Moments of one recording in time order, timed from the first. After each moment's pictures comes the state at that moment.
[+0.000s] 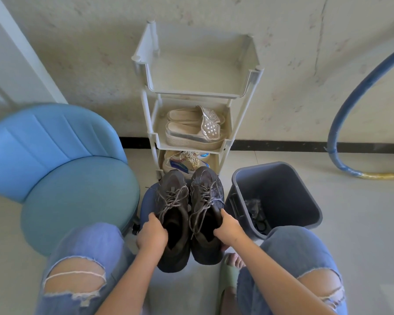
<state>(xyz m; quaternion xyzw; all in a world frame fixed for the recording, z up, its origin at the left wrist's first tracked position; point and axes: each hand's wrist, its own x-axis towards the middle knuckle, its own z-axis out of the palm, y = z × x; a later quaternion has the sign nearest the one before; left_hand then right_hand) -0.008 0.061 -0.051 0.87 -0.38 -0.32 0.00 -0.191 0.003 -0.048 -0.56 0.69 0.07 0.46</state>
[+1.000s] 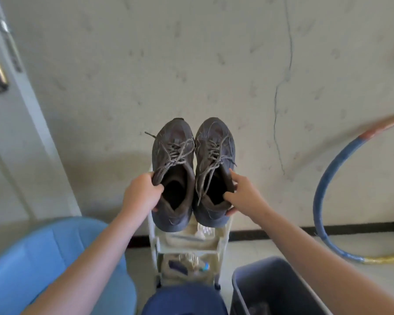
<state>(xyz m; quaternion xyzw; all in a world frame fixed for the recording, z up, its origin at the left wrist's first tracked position) 0.054 -0.087 0.260 0.76 -0.53 -0.16 0.34 -0.177 -0.133 0.249 -0.68 0.53 -0.31 0.39</state>
